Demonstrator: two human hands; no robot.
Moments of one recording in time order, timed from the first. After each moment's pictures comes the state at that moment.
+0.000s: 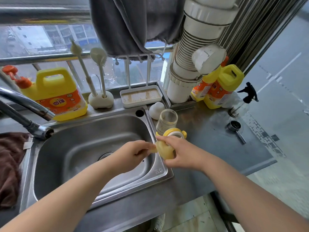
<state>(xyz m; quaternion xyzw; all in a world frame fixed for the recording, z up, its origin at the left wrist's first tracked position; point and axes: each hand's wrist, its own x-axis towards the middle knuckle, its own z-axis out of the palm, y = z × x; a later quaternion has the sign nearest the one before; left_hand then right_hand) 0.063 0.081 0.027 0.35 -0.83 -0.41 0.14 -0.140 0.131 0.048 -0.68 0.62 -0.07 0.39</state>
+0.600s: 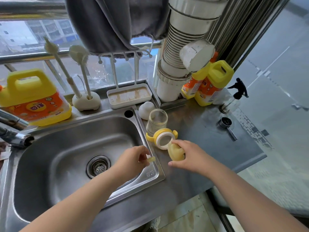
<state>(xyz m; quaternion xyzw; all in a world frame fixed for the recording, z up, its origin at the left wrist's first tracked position) 0.026 0.083 -0.016 0.44 -0.81 -0.37 0.11 -0.186 0.147 0.028 -0.59 0.73 -0.05 0.34</state>
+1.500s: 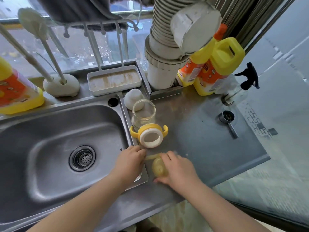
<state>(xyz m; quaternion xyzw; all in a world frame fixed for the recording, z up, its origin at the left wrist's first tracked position) -0.038 0.088 -0.089 0.40 -0.89 -0.19 0.10 -0.204 0.161 -0.051 -0.69 0.69 0.10 0.20</state>
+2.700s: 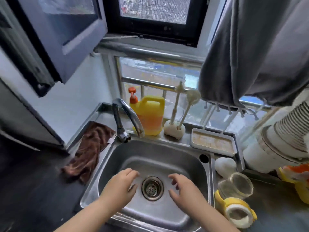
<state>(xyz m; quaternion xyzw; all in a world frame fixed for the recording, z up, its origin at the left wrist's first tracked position) 0.225 0.113 -0.022 0.66 -0.70 -0.16 0.19 -0.009 0.054 0.000 -0.79 0.52 -0.03 0.31</state>
